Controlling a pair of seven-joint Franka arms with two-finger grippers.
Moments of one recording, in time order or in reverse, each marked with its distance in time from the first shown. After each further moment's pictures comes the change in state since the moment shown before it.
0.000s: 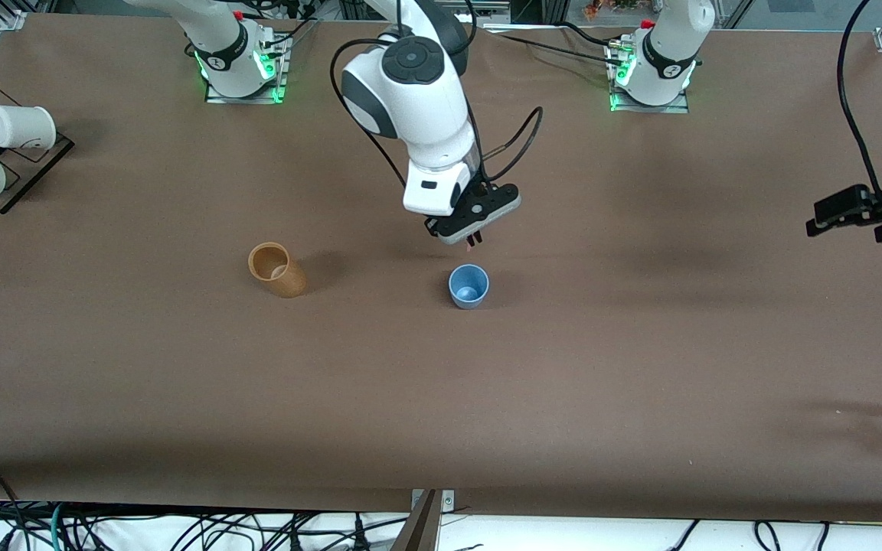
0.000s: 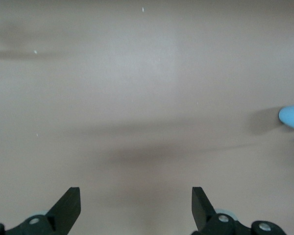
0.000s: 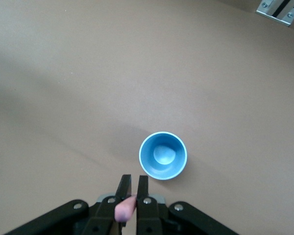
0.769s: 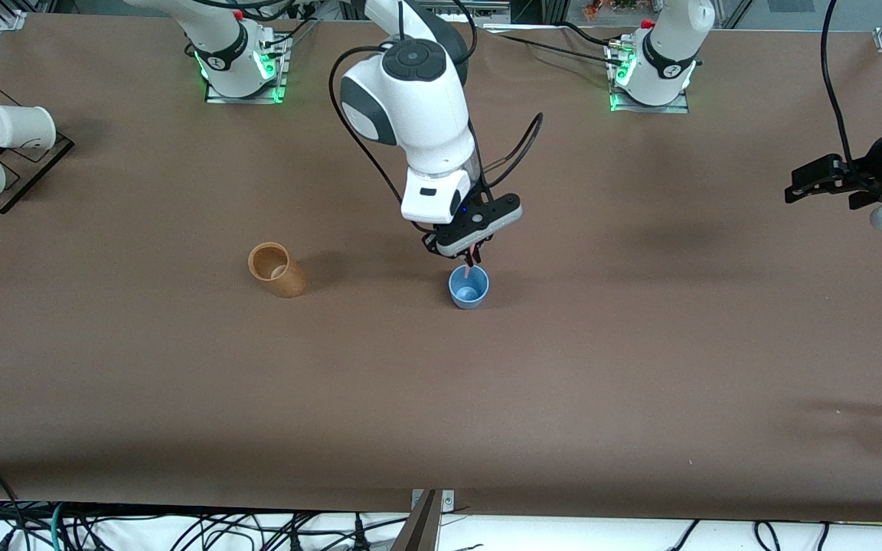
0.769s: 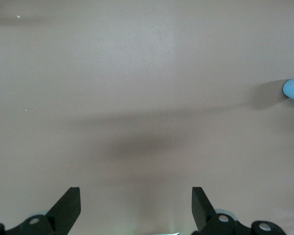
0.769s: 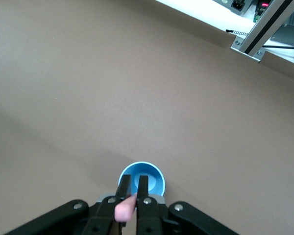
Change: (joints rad) left arm -0.002 -0.097 -0.005 -0.173 0.001 0.017 -0.001; right arm -0.004 0.047 -0.029 0.076 -0.069 0.030 0.000
